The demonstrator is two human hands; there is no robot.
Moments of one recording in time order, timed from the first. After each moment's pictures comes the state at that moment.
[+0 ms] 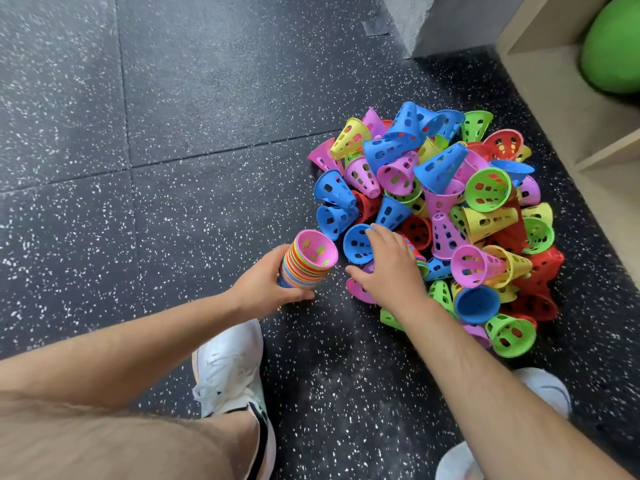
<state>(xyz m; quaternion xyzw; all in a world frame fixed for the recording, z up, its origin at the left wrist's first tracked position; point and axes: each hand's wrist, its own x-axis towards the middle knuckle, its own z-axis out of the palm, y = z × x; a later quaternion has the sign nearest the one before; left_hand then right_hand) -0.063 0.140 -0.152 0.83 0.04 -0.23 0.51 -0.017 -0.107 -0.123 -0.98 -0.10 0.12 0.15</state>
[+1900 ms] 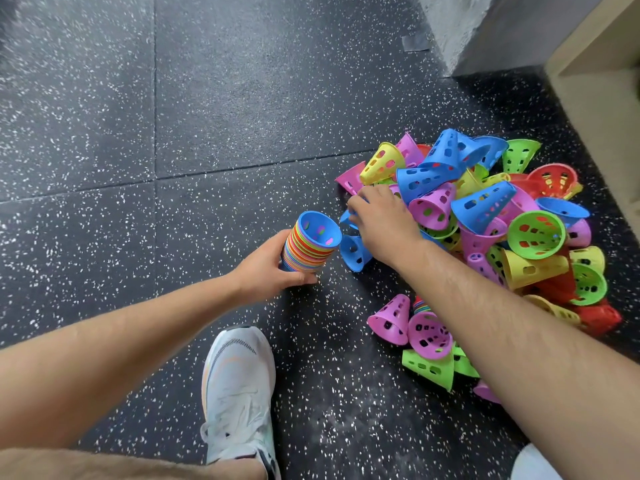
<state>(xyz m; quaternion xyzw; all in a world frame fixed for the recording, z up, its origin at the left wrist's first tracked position) 0.004 0.182 -0.156 0.82 0.05 -0.20 0.53 0.117 -0.042 -0.127 -0.95 -0.30 0.03 0.06</state>
